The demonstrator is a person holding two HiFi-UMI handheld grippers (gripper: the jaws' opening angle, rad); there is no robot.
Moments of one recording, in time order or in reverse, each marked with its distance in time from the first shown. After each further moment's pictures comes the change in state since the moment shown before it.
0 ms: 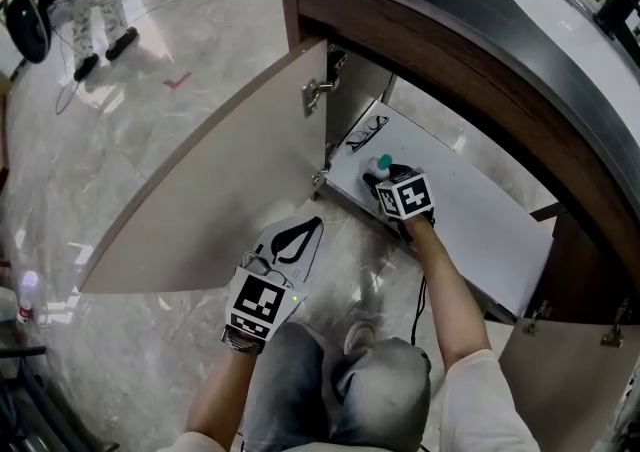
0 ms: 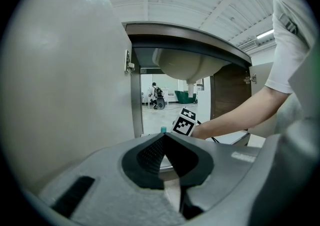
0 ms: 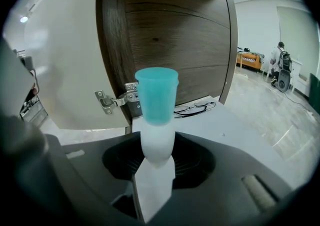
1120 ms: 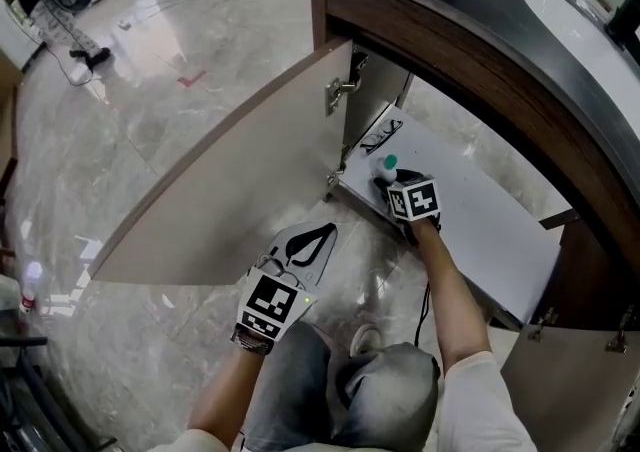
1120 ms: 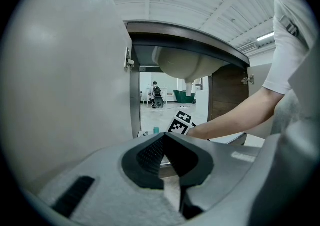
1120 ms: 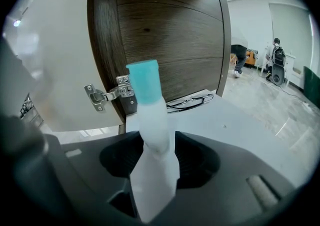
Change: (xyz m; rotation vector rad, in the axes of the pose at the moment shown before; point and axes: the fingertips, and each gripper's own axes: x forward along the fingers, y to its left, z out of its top) left arm -0.006 -0.006 -0.011 -0.019 0.009 -0.021; right arm 0.016 -0.006 -0.013 0.064 -0.010 -0.034
